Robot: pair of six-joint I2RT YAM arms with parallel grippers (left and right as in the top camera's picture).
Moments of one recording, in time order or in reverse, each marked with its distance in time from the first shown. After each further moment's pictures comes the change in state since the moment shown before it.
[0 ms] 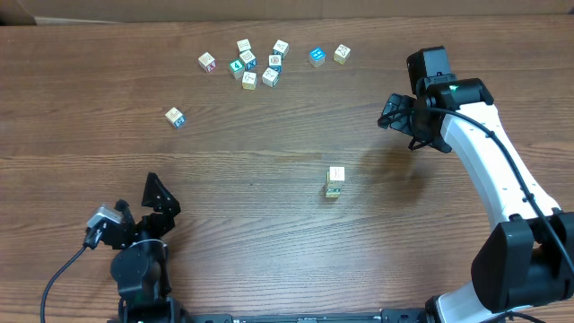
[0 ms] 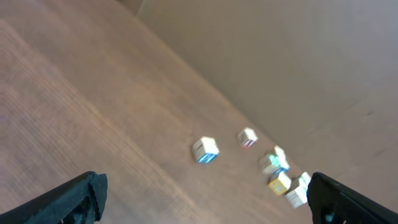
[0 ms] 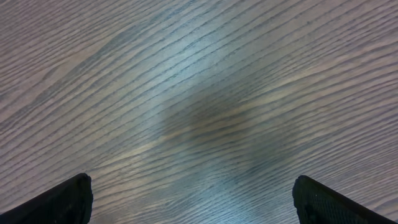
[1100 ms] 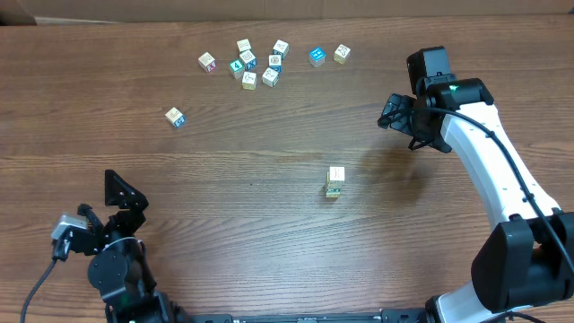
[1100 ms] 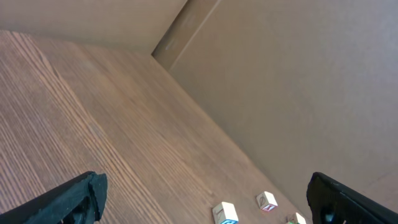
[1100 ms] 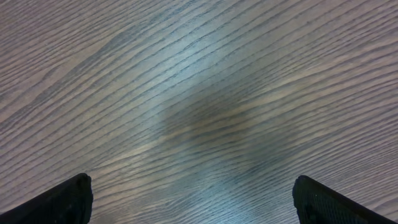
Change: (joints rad) left arm 0.210 0.061 0.066 0.101 0.000 0.000; right arm 0.000 0.000 0.000 0.000 0.000 0.000
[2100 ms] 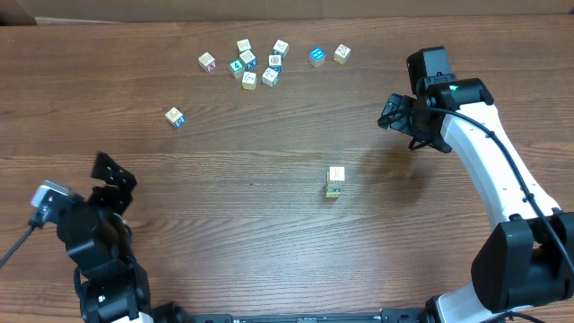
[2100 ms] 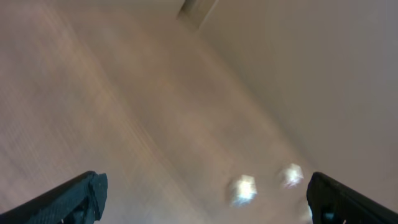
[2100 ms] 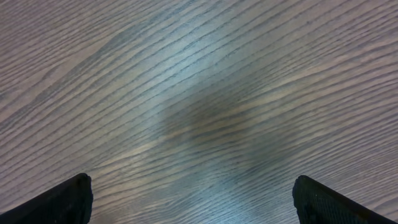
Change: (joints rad) left arm 0.000 0.299 0.358 -0.285 0.000 0.000; right arm 0.000 0.000 0.000 0.000 0.000 0.000
